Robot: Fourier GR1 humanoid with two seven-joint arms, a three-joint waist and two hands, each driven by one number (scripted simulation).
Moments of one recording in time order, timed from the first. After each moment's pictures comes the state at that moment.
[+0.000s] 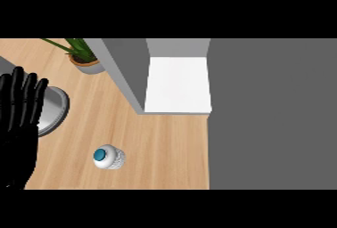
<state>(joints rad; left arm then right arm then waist) -0.01 0.12 0.00 -2.10 0.01 0.04 0.00 0.03 -0.12 -0.02 -2.10 -0.01 0.02 -0.01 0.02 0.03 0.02</state>
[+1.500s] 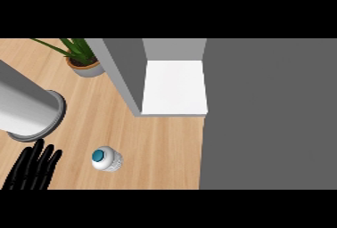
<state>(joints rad) 0.54 0.07 -0.18 -2.36 0.05 -0.07 0.11 0.55 -0.06 0.22 -2.47 -0.11 0.11 0.15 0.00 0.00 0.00</state>
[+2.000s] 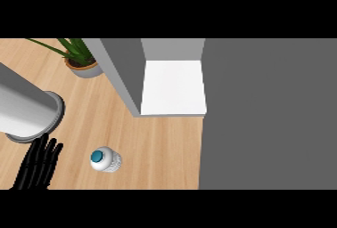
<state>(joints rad) 0.49 0.05 -0.07 -2.13 0.04 -0.06 -0.03 0.71 -0.07 0.25 -2.48 -0.09 0.15 0.03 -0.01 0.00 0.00</state>
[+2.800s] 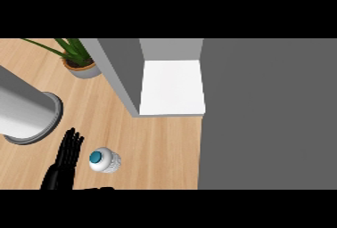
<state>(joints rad) 0.27 0.02 0.06 -1.53 0.03 -0.06 -0.35 0.91 -0.11 0.27 -2.50 -0.07 0.22 -0.14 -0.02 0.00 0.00</state>
